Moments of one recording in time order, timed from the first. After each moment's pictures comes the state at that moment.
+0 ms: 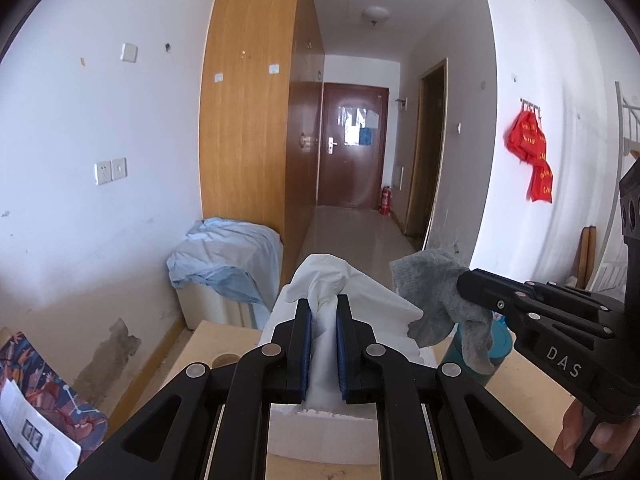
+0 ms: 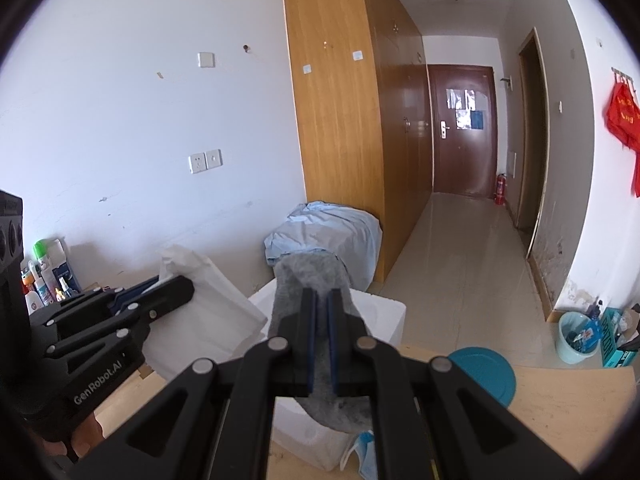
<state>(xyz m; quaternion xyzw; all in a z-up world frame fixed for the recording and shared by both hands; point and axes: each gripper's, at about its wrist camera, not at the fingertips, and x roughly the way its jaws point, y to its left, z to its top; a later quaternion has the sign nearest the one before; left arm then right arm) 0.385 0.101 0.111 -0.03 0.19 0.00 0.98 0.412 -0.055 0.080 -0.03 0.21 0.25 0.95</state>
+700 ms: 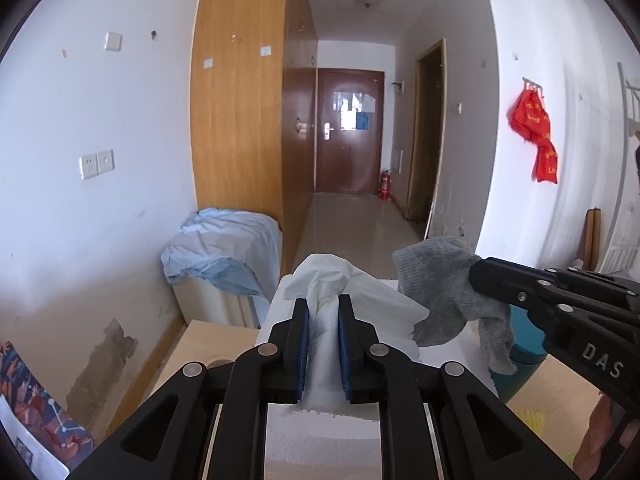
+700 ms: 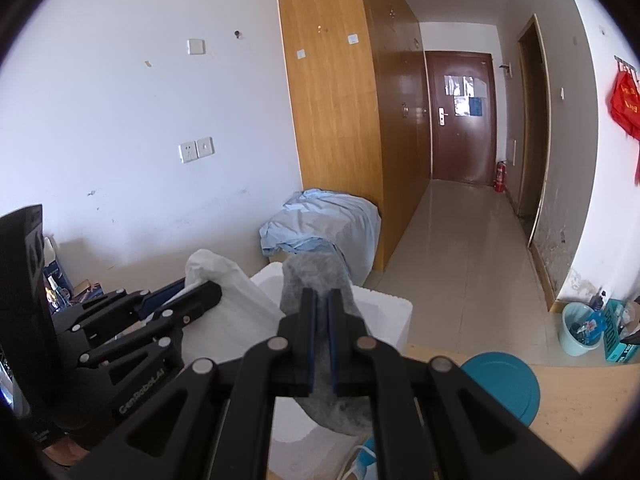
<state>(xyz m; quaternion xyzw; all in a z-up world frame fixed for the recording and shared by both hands) 0.441 0.109 0.076 -0.01 0.21 -0.01 0.98 0.449 -0.041 0.067 -0.03 0.23 0.24 0.94</state>
